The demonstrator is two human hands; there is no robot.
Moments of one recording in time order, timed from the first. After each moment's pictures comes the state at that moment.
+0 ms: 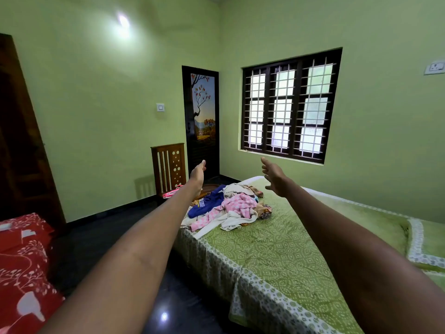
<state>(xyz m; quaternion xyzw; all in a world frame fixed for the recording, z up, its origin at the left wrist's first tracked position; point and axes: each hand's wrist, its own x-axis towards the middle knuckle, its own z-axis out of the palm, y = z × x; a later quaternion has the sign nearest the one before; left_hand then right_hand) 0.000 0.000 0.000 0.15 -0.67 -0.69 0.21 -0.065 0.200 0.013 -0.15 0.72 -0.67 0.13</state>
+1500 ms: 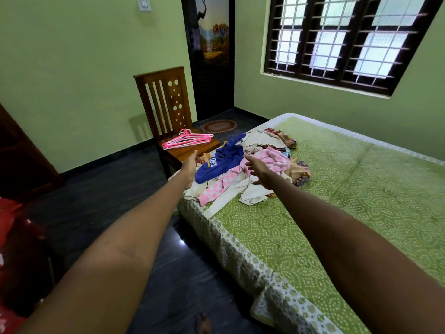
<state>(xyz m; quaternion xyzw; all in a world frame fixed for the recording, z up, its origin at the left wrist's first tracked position) -0.399 -0.262 -0.172 0.32 -0.60 -0.73 0.09 -0.479 -0.089 -0.185 -0.06 0.76 -0.57 0.30</state>
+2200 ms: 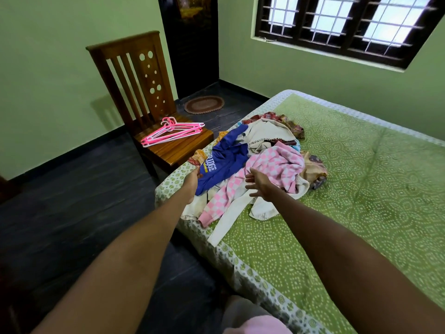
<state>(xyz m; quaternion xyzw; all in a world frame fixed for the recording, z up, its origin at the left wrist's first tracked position) -0.605 -0.432 -0.288 0.37 -0.59 -0.72 -0.02 -0.677 -0.248 -0.301 0.10 0.72 -0.60 0.33</state>
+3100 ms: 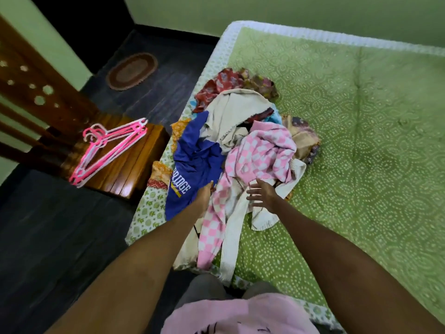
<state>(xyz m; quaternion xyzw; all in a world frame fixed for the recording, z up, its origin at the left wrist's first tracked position) -0.865 -0.436 -0.410 0.33 -0.66 -0.61 -0.27 -0.861 -0.248 -0.428 0.36 0.57 -0.66 0.33</state>
